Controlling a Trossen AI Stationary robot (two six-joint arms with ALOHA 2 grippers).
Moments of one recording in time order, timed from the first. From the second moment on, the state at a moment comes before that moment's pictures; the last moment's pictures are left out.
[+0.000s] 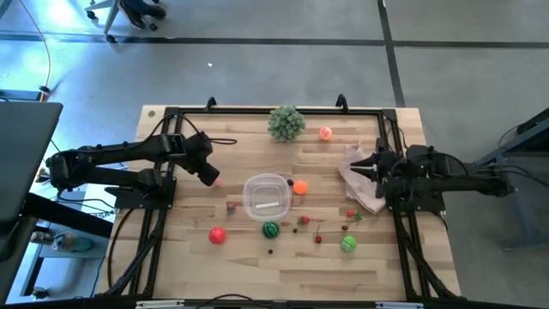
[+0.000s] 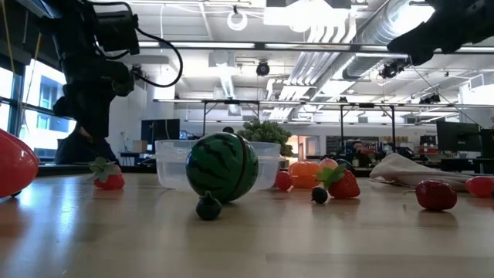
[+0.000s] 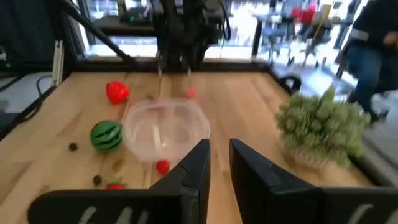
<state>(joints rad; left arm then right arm) 0.50 0.99 0.60 -0.84 0.08 -0.53 -0.05 0.26 0.41 -0.37 0.05 -0.04</state>
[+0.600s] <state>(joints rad) 0.50 0.99 0.60 -0.84 0.08 -0.64 -0.05 0.32 0.47 -0.43 0.06 0.05</state>
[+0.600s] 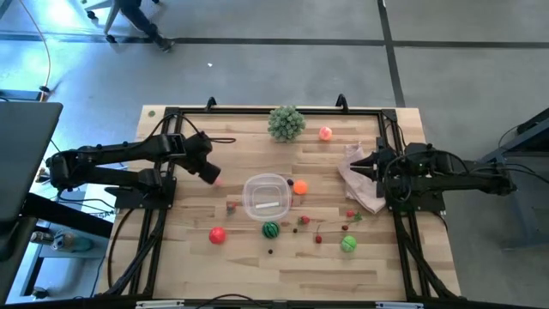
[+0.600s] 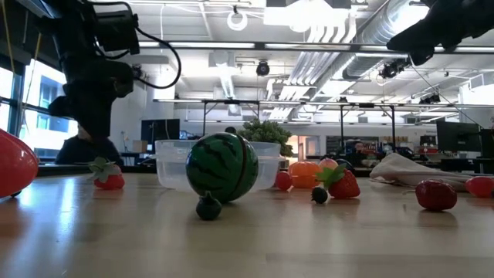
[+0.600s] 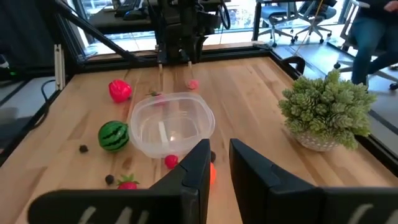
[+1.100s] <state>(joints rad) 0.50 0.99 0.59 -0.79 0.01 -0.92 -0.05 0.32 0.47 -0.43 0.06 0.05</state>
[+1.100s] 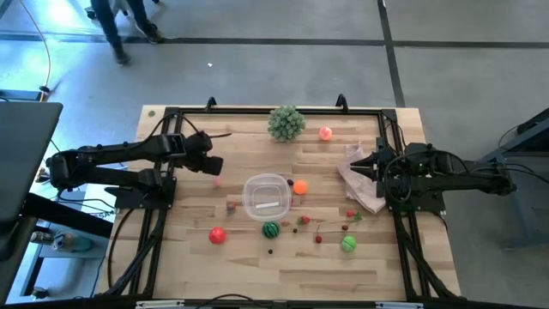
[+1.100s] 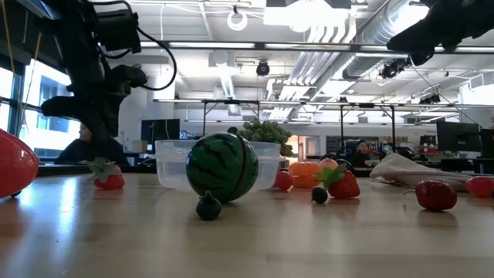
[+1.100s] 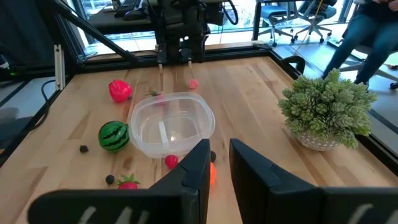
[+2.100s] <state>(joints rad) 0.30 1.22 0.53 -0.58 -0.07 -1.32 -0.05 0.32 0.47 -0.43 0.06 0.05</state>
